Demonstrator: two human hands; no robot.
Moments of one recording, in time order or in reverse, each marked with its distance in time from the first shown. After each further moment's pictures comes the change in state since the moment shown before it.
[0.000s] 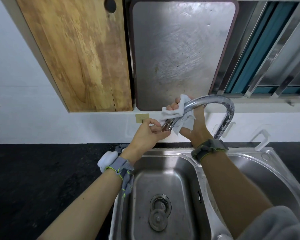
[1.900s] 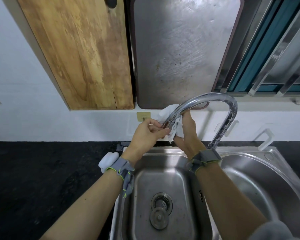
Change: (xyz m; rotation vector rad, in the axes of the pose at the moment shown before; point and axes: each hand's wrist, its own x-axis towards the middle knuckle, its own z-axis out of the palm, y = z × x) left_hand -0.002 -0.007 -0.001 -0.064 0.087 0.031; right_hand -0.001 0.042 -0.013 -0.278 0.361 0.082
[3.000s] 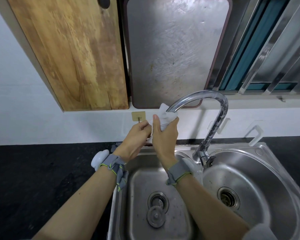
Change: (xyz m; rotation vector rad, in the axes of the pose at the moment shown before) left_hand -0.001 0.000 -0.008 -0.080 -0.115 -0.102; right_hand -0.029 0.057 0.019 -0.602 0.299 -0.673
